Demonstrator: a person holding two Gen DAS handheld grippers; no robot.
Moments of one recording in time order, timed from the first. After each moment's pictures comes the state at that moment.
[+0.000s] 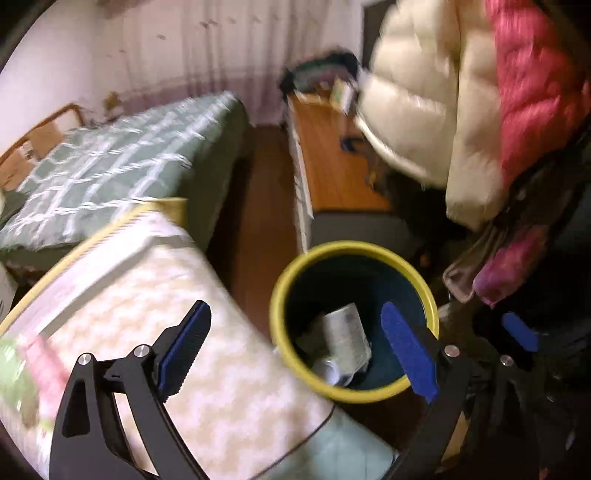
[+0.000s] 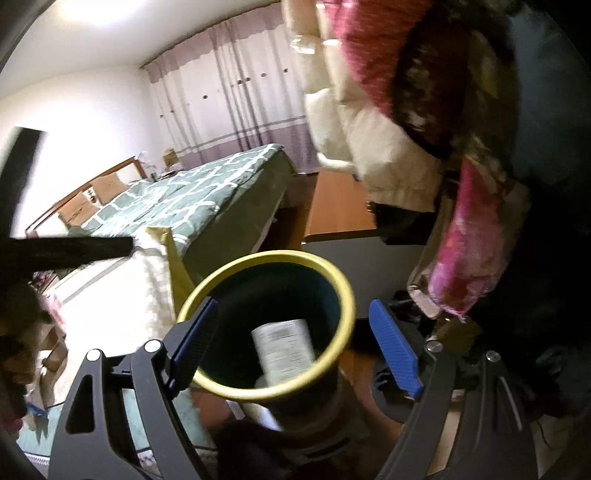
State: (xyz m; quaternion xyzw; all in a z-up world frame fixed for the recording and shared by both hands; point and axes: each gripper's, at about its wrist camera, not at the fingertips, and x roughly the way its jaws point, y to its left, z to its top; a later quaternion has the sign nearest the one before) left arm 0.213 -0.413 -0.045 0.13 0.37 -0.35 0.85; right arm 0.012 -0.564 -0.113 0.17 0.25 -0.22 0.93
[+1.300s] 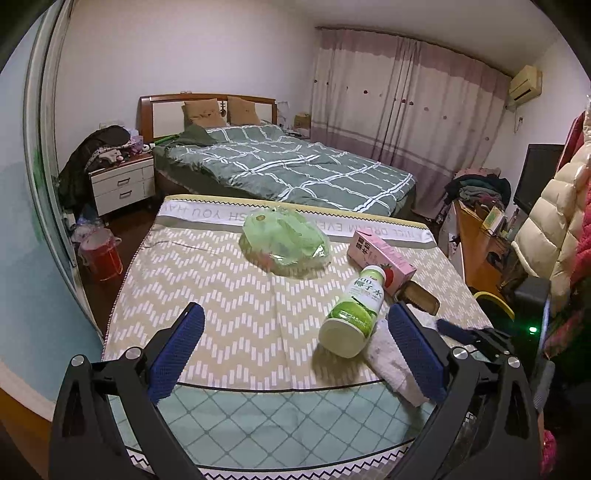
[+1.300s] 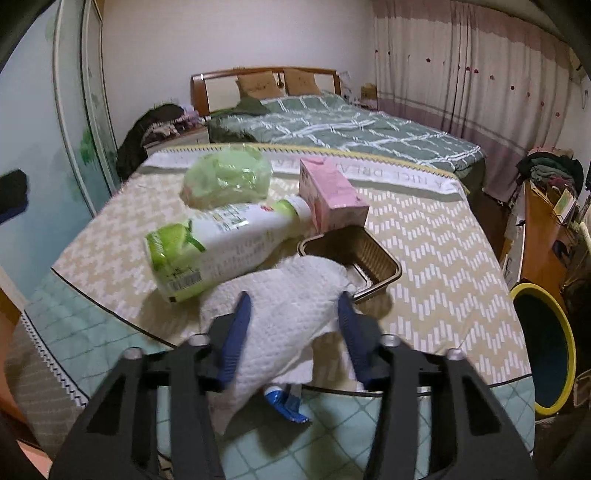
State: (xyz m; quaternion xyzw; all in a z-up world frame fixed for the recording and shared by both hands) left arm 0.112 0.014 -0.046 -0.06 0.30 -0.08 0.95; right arm 0.136 -0.232 -0.126 -0.04 0.37 0.10 0.92
